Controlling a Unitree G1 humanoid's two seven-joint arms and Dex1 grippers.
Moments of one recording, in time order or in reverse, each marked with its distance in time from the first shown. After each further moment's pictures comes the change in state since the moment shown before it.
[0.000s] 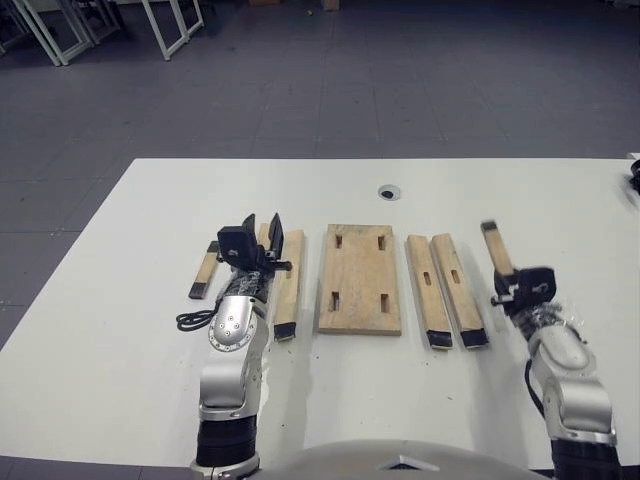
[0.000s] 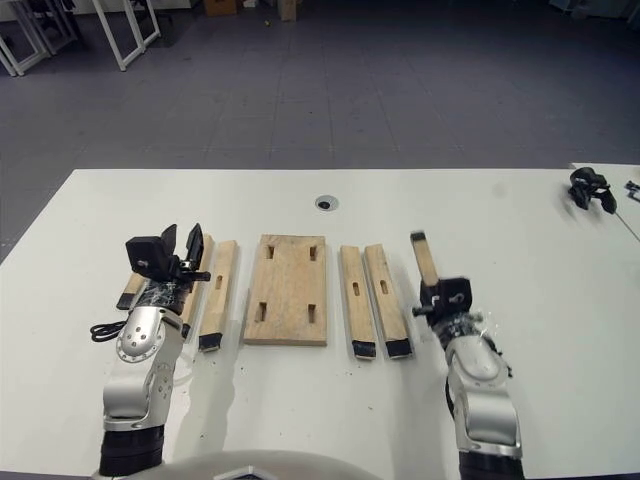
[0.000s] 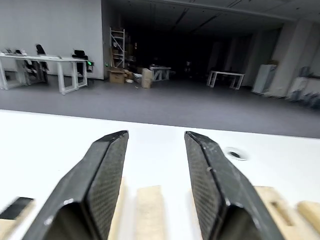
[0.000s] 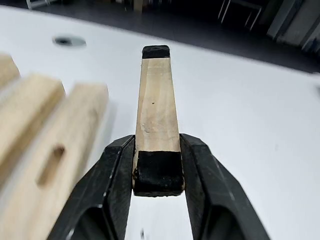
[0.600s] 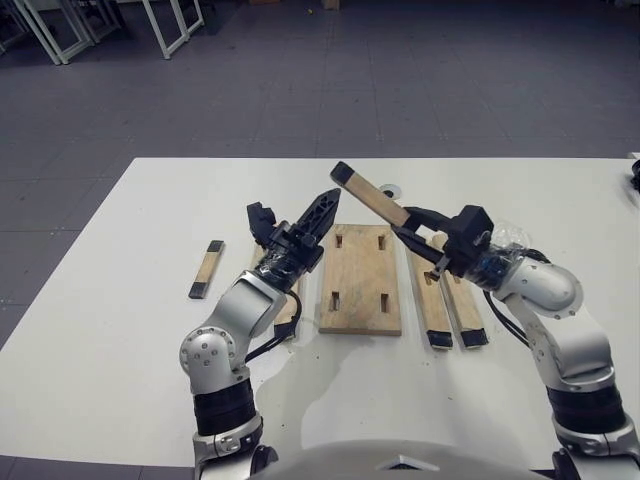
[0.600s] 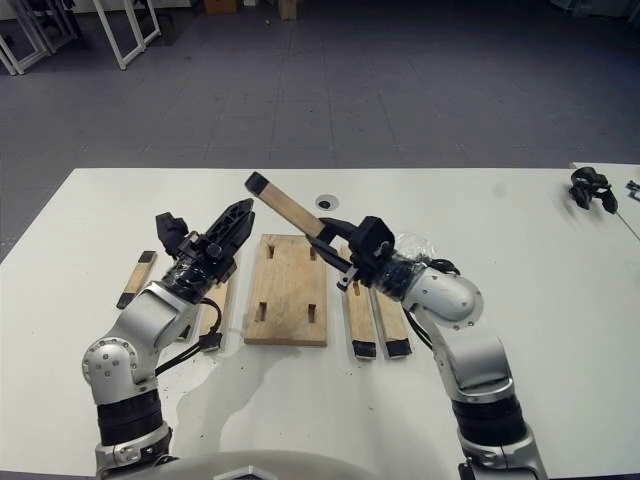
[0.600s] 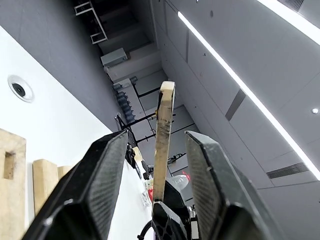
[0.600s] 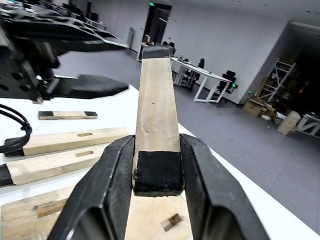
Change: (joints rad) left arm -0.169 -0.034 0.198 0.049 -1.338 0.535 0.199; right arm -0.275 -0.150 0.277 -0.151 0.167 -0.021 0.460
